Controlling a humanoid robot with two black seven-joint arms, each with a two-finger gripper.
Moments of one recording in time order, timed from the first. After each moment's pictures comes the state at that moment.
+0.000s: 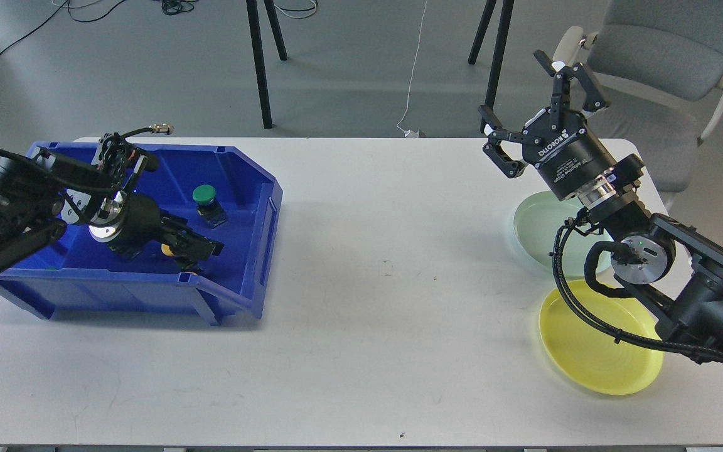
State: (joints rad) left arm -1.11 0.65 0.05 -0.89 1.70 -0.49 -0.49; right arm 0.69 -0.41 0.63 1.01 -0.08 0.49 0.49
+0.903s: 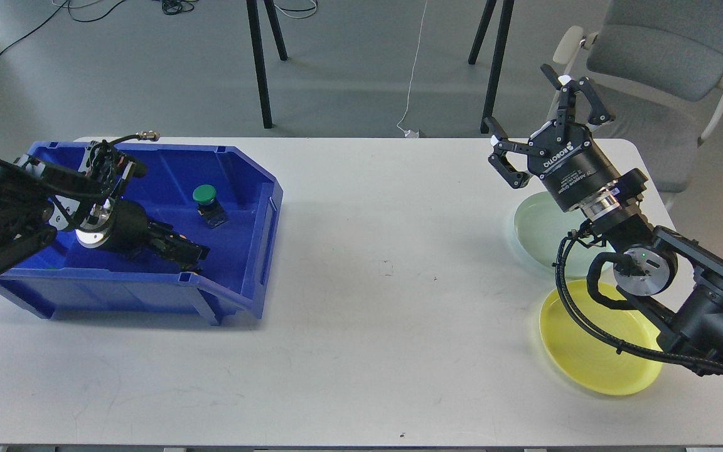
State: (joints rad) left arm -1.08 0.66 0.05 -0.85 1.70 -0.49 -0.49; right arm 0.64 -0.41 0.66 1.01 -0.08 0.49 0.49
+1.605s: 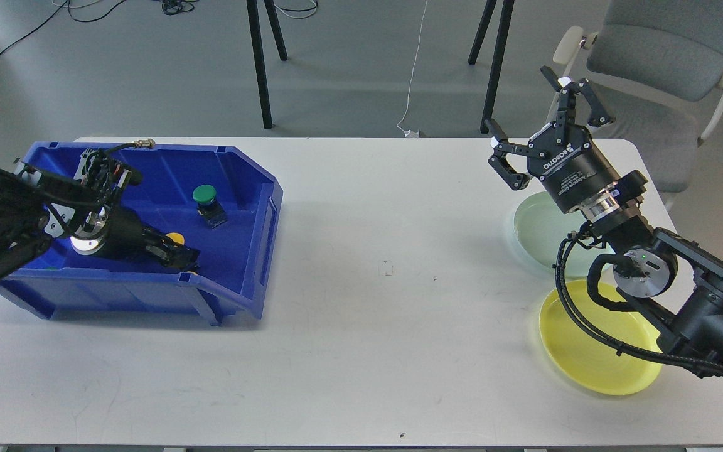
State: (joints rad) left arm -1.06 0.66 0.05 -0.84 1.72 -0.47 -0.49; right arm 0.63 -0.41 0.66 1.02 -0.08 0.49 0.49
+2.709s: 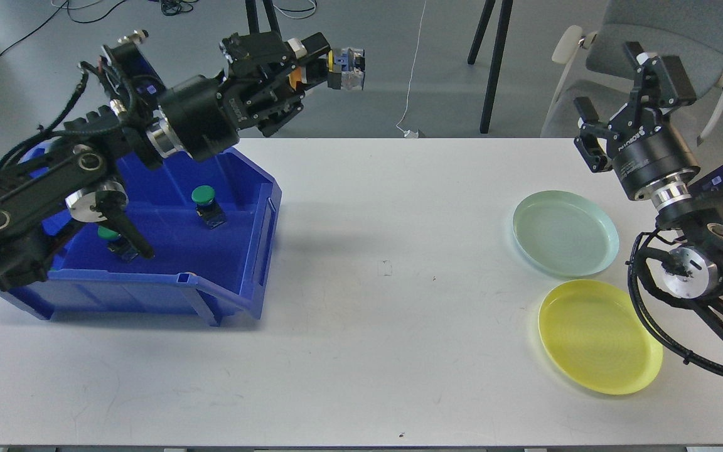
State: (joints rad) left arm -0.89 0.50 -0.50 -1.15 0.61 -0.49 -0.49; right arm 0.50 -0.60 0.79 1.31 -0.36 -0.04 0.49
